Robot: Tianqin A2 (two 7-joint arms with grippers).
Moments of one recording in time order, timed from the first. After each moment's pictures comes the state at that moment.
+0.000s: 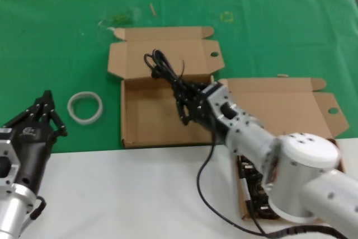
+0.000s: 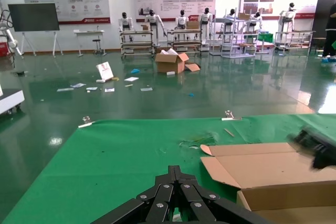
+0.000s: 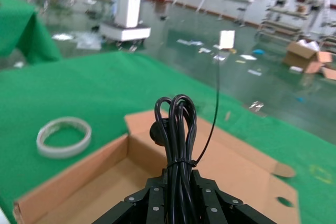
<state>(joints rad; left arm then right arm) 0.00 -0.30 1.60 -1.60 -1.80 0.00 0.00 0.71 0.42 -2.61 1.22 2.69 0.18 -0.62</state>
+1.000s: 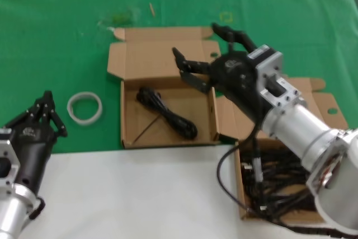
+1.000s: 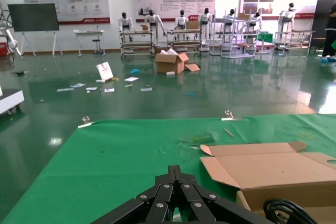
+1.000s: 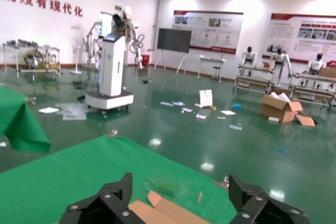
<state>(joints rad) 0.00 -0.30 1.60 -1.60 -1.80 0.00 0.00 0.63 0.60 -2.49 1.62 2.57 0.23 -0.44</state>
